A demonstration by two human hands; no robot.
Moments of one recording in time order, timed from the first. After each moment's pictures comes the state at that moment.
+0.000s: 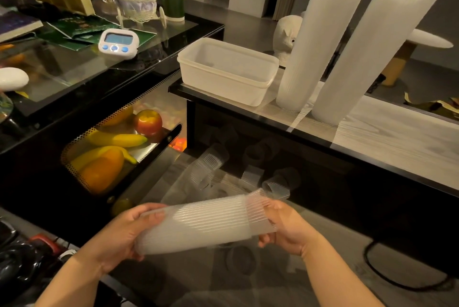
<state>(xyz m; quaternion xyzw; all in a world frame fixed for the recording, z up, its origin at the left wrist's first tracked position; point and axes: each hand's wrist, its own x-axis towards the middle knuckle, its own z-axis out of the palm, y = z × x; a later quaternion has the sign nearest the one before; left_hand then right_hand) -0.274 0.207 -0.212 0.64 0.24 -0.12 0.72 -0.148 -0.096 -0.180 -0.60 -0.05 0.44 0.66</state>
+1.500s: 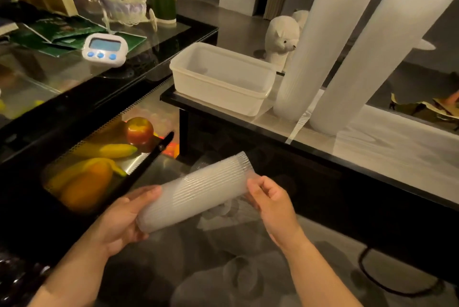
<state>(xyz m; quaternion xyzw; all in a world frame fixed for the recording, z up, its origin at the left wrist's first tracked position) -0.219 0.221 -0.197 0.58 0.30 -0.06 0.76 -0.128 -0.051 -0.166 -0.71 -0.07 0.15 0.68</state>
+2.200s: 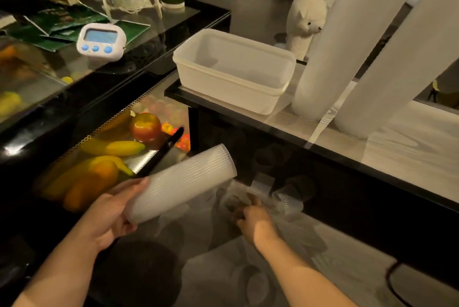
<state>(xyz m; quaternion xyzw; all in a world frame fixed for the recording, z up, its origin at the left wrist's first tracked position) -0.200 0.245 -0.206 0.57 0.39 0.01 0.72 -0.072 -0.020 -0.300 -0.93 -0.13 0.29 0.18</state>
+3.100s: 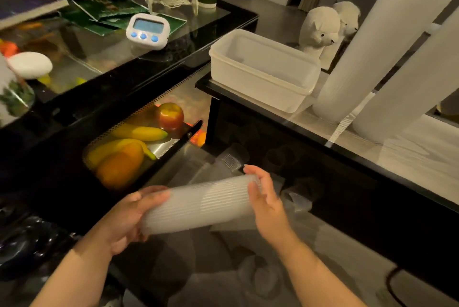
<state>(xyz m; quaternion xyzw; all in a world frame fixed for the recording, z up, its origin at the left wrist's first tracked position) -0.252 0.242 -0.209 0.60 0.31 -0.07 0.73 -0.138 -0.009 -0.189 -0.76 -0.18 0.21 0.59</state>
